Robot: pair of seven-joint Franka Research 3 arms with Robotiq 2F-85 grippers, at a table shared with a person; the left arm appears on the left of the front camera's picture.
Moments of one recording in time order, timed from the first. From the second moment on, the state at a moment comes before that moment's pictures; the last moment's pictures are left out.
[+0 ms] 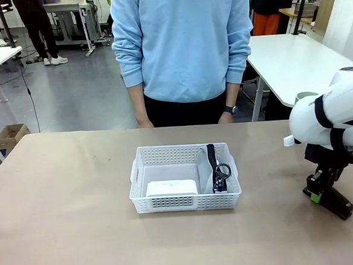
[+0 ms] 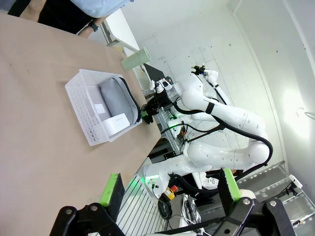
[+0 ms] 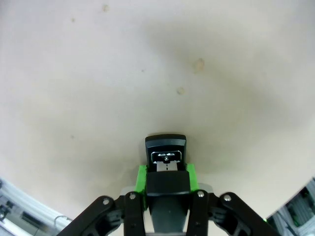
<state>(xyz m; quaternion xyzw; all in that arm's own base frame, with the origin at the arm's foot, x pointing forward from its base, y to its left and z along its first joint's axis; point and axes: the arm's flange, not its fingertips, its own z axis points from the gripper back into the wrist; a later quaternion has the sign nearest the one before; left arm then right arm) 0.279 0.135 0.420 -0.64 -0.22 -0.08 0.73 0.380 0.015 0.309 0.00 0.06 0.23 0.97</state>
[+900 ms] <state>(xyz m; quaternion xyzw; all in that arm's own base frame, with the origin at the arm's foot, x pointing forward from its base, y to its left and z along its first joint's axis) 0.278 0.135 0.420 -0.64 -0.22 -0.08 0.73 0.313 0.010 0.447 0.00 0.04 0.21 0.98</state>
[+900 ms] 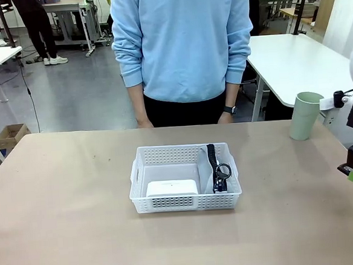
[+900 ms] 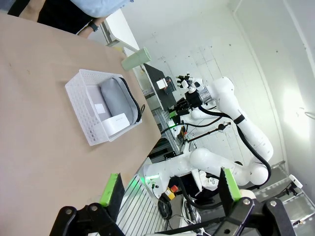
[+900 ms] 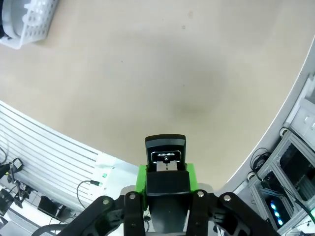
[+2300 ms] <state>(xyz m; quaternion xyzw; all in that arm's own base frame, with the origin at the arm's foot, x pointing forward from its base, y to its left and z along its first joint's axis) 0.279 0.135 0.420 -0.64 -0.22 -0.08 0.73 0.401 0.375 0.527 -0.08 -0.07 0.60 0.79</state>
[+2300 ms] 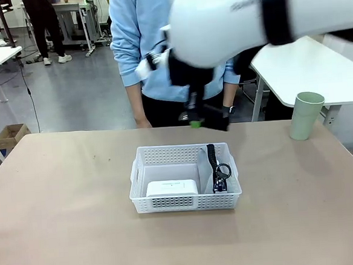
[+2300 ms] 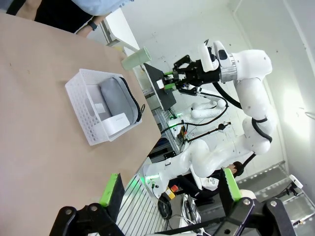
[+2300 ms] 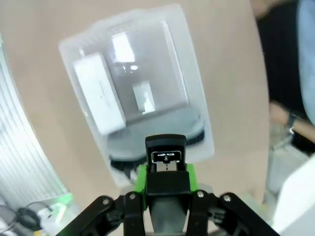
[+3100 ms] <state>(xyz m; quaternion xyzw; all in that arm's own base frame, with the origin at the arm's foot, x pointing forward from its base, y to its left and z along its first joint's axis) 0.278 0.135 0.420 -0.64 -0.22 -0.08 0.73 0.425 0.430 0.443 -0.08 -0.08 0.67 0.73</state>
